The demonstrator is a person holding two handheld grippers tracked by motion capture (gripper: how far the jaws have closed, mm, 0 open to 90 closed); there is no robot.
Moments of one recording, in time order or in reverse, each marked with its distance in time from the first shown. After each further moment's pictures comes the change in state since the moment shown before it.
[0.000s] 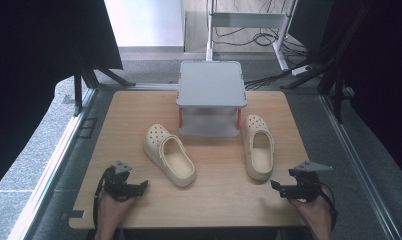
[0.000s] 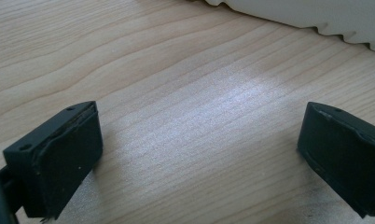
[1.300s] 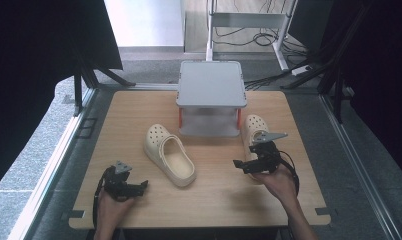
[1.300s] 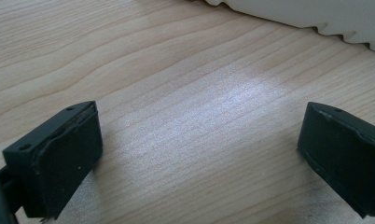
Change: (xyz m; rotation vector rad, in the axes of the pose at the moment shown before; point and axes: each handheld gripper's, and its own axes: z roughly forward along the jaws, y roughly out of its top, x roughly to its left) left arm 0.000 0.000 0.000 0.000 0.000 -0.001; right arm 0.061 0.102 0.062 0.024 0.180 -0.134
